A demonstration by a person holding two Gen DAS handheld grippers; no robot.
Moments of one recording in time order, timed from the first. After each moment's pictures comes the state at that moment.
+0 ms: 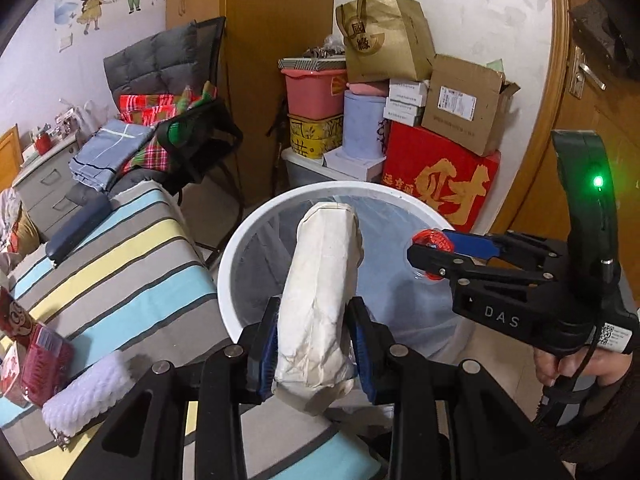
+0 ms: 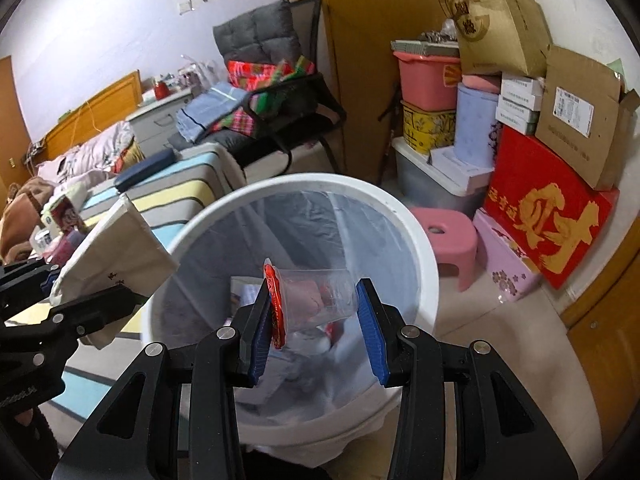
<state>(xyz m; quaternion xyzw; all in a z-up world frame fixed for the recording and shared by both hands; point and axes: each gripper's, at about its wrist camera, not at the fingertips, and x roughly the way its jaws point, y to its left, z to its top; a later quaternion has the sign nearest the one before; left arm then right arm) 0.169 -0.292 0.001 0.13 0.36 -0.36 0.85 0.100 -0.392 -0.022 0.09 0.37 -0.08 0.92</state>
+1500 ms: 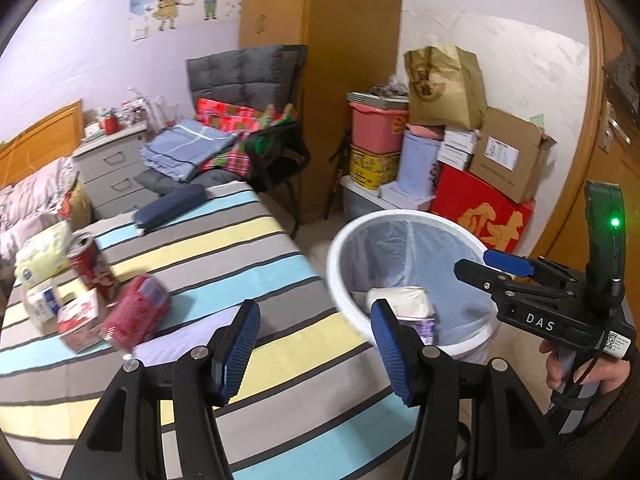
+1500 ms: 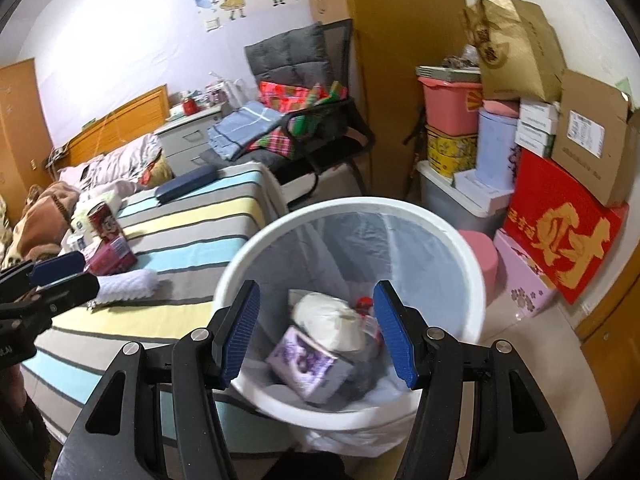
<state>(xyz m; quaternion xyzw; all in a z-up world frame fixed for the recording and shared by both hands) 0.151 -0.167 0.039 0.07 0.33 -0.28 0.90 0.090 -0.347 -0.002 0.08 0.33 -0.05 0.94</state>
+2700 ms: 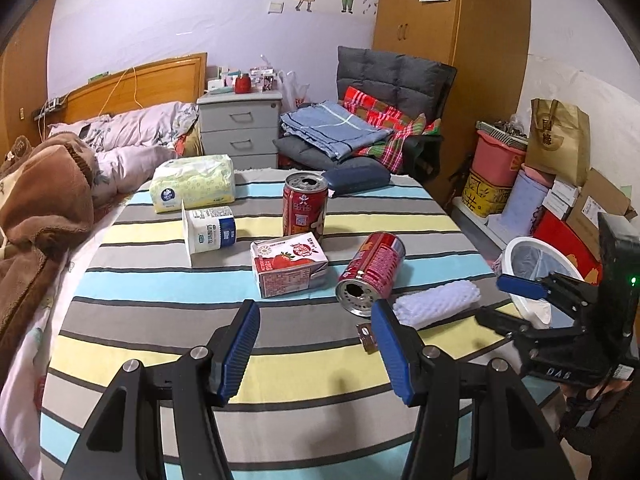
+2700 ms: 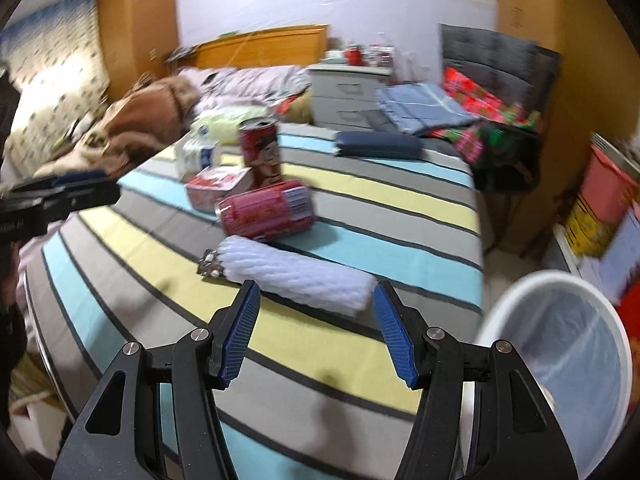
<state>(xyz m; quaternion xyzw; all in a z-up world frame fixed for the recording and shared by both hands) 0.191 0.037 0.022 -0.01 0.35 -0.12 0.93 0.152 -0.186 -0.021 -0.08 0.36 0.18 0.91</state>
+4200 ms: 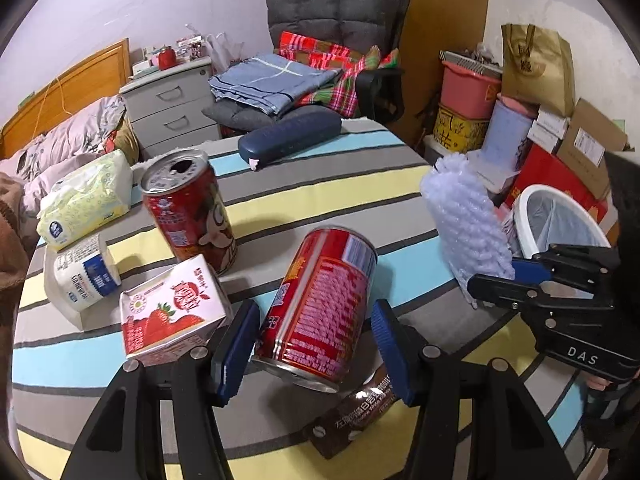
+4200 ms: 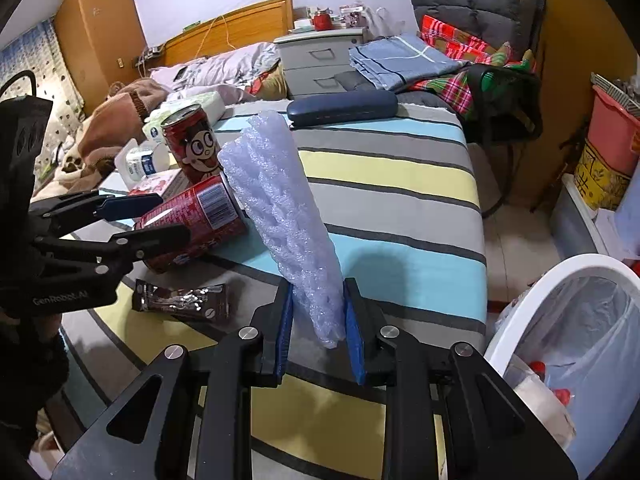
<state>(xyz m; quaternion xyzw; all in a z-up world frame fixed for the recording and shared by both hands) 0.292 -0.053 -0.036 0.07 0.42 -0.20 0.88 0.198 -0.226 -0.042 -0.01 0.43 0.16 0.89</state>
